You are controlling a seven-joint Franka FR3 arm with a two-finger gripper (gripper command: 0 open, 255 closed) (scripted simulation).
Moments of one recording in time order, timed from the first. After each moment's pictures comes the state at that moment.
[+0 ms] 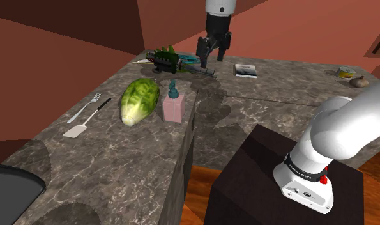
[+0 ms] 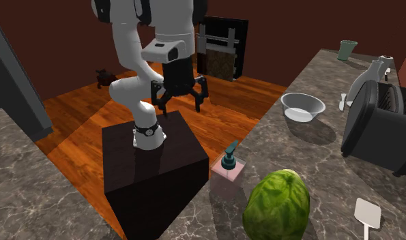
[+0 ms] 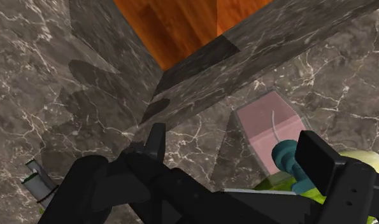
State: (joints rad) arm 0.01 -0.45 0.13 -2.14 0.04 1.74 0.24
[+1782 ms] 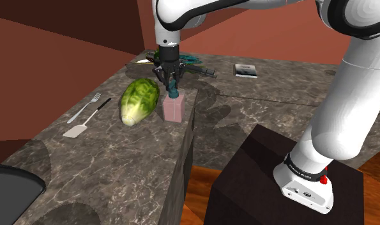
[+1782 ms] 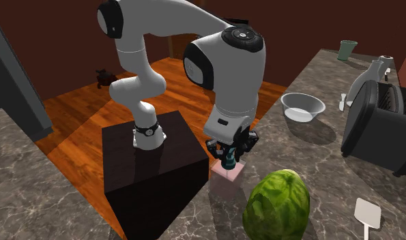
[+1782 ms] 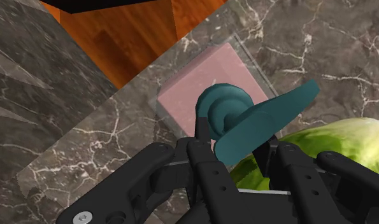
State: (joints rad) arm 0.05 0.12 0.20 -1.77 0.11 1.80 0.43
